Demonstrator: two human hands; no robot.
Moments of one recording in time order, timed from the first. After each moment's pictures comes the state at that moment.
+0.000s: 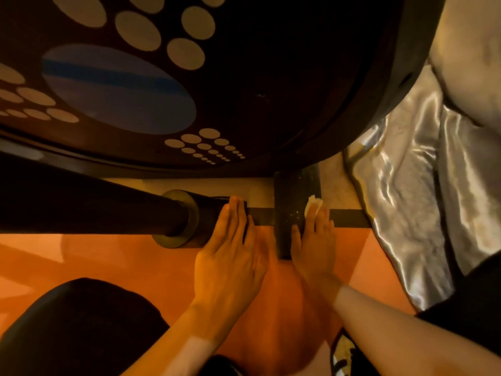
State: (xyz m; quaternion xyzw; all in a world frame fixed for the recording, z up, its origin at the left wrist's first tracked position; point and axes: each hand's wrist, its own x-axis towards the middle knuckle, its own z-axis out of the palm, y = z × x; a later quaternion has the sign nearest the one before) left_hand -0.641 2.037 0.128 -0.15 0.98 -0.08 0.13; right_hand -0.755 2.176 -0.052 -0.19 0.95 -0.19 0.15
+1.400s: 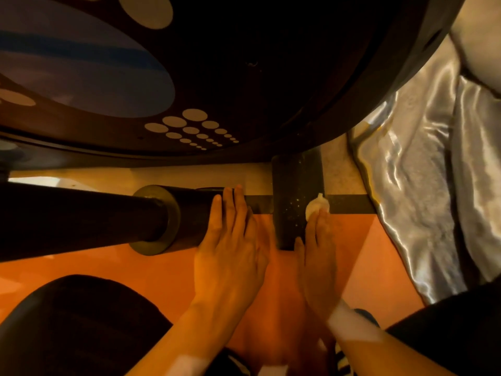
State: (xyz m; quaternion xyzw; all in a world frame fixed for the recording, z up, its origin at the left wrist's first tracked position) left_hand -0.656 2.039 0.121 -0.17 0.95 -0.16 0.18; right_hand -0.715 2.197 -0.067 -0.20 0.93 -0.27 0.12
